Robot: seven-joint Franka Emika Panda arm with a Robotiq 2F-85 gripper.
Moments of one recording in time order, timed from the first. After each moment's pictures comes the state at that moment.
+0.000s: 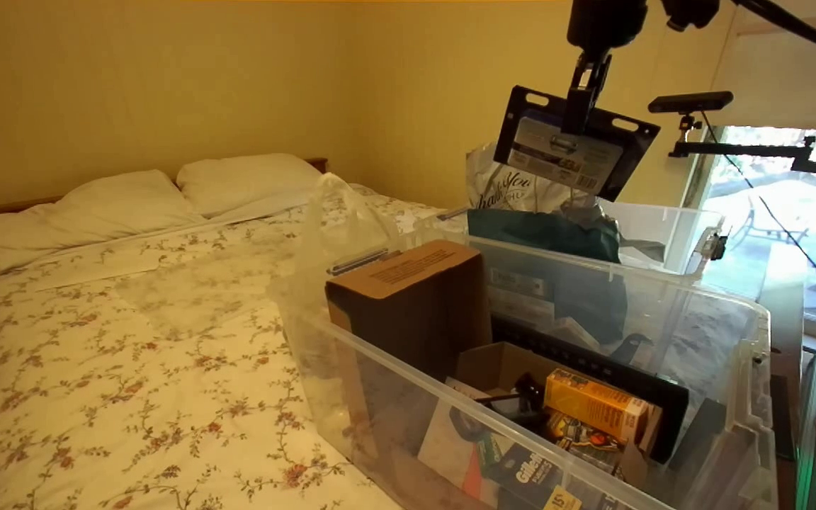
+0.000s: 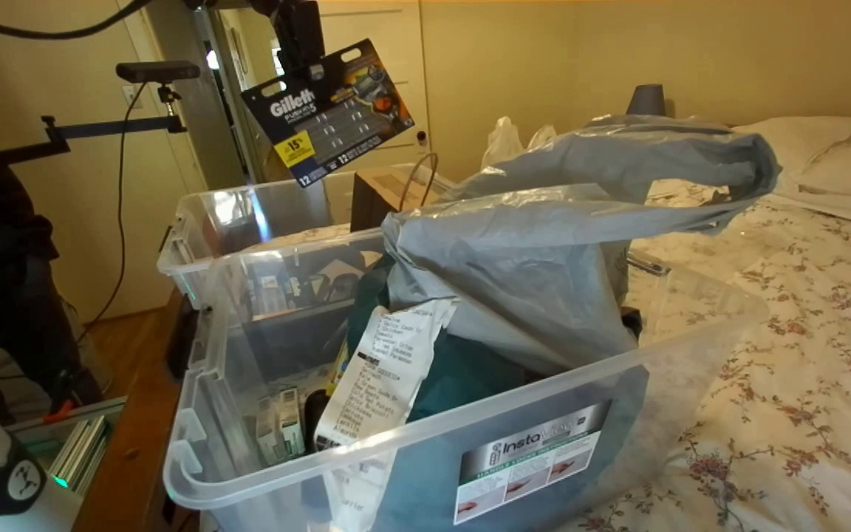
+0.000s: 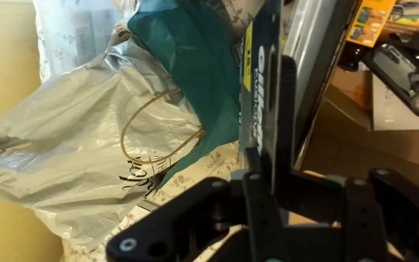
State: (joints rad) arm 0.36 -0.27 0.25 -1.98 -0.35 1.71 0.35
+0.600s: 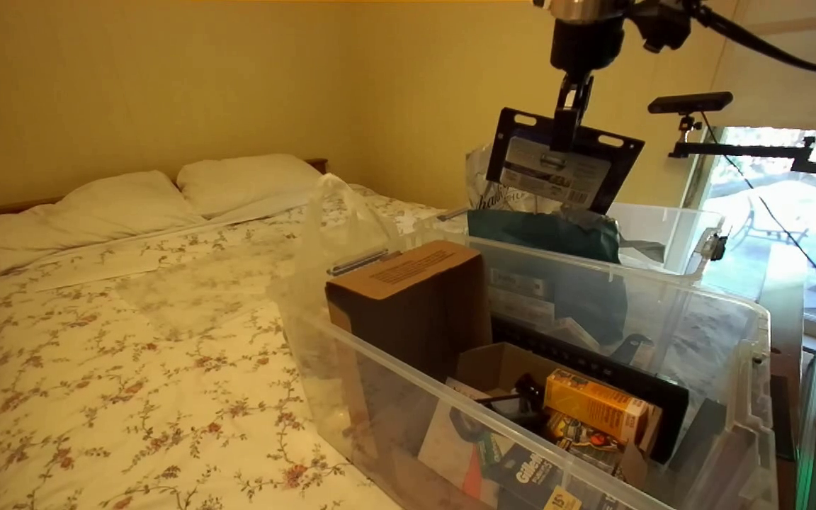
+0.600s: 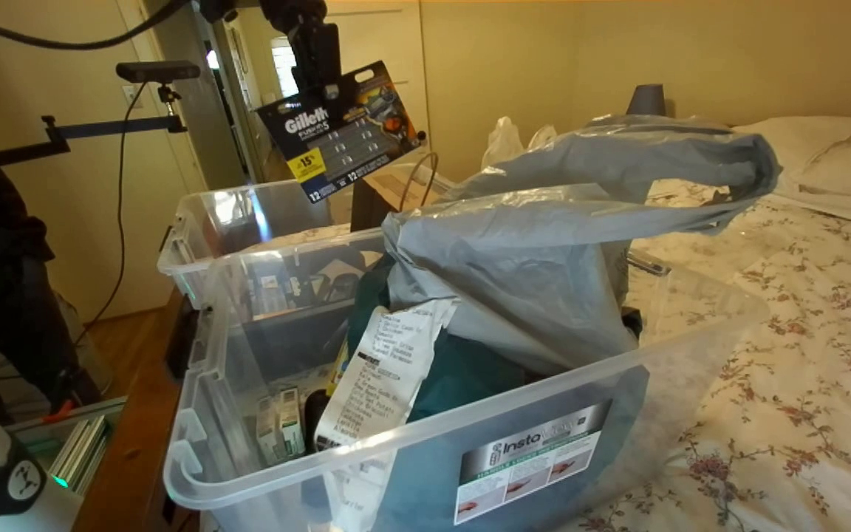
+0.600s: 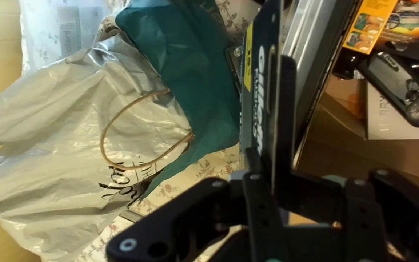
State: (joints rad) arm 0.29 -0.21 0.29 -1.98 -0.31 1.74 0.32
